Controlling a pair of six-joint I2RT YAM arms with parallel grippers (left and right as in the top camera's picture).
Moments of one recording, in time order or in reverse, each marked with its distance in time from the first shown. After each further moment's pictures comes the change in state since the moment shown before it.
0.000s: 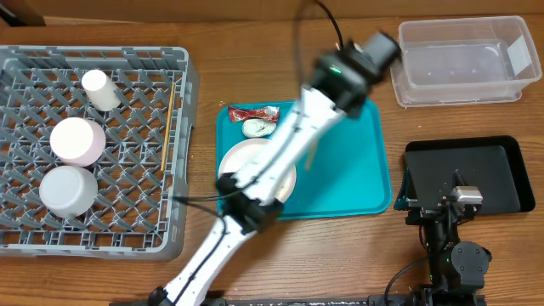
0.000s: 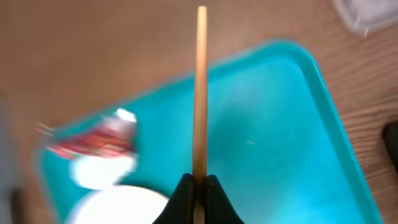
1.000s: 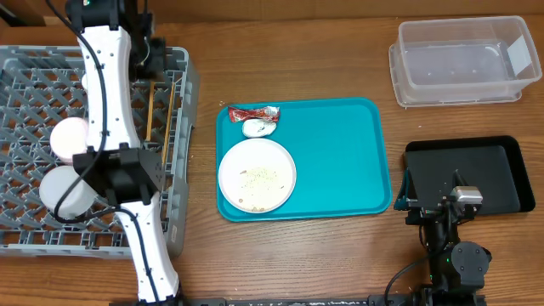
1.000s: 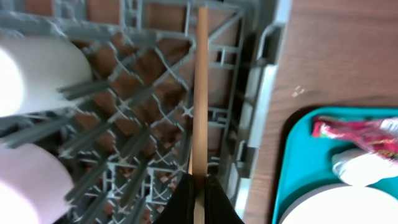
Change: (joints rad) left arm 0.840 -0.167 -0.417 0.029 0.306 0.343; right arm 0.000 0.000 0.000 0.000 0.001 0.000
